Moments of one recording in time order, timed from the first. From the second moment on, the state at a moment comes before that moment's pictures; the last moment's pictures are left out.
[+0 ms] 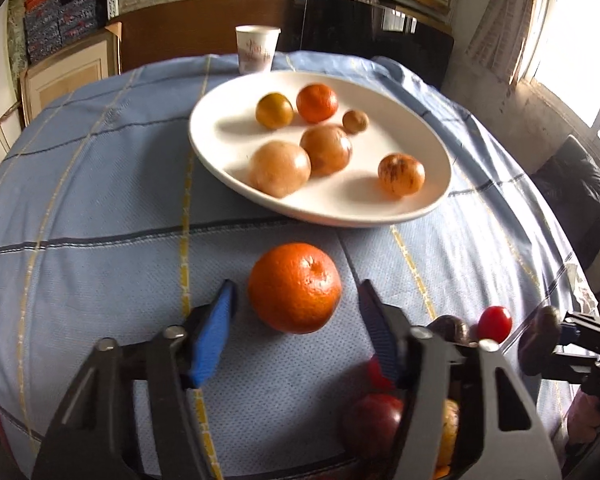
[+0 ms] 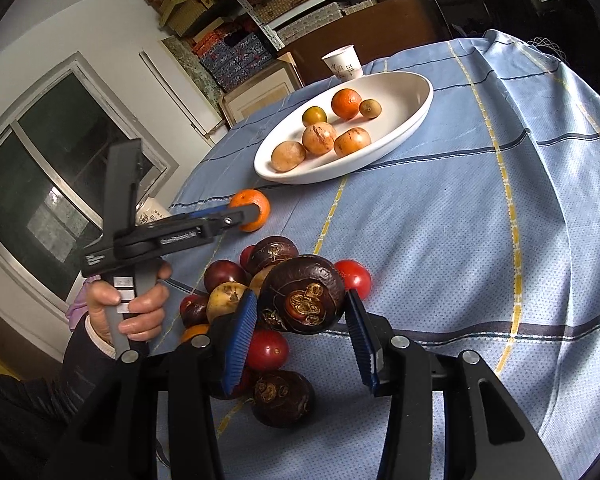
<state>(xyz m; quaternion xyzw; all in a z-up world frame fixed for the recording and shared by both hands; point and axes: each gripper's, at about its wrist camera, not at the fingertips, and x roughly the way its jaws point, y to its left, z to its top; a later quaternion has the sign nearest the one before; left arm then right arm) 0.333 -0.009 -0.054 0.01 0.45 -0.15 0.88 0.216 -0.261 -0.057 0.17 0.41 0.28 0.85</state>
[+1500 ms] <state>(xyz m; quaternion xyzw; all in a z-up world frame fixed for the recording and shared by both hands) 0.458 0.008 -0.036 -0.10 0.45 -0.09 0.88 0.409 -0.227 -0.041 0.12 0.40 0.13 0.90</state>
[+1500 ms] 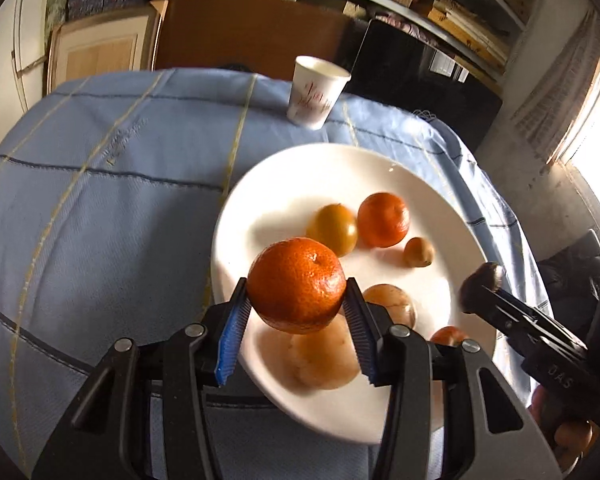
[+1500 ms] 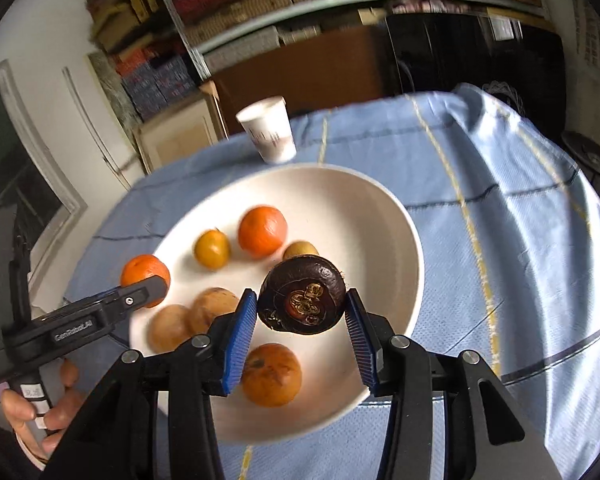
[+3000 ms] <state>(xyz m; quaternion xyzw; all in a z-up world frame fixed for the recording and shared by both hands) 0.204 0.049 -0.037 -0.01 0.38 -0.05 0.92 0.162 -0.229 -0.043 0.01 0.35 0.27 0.90</state>
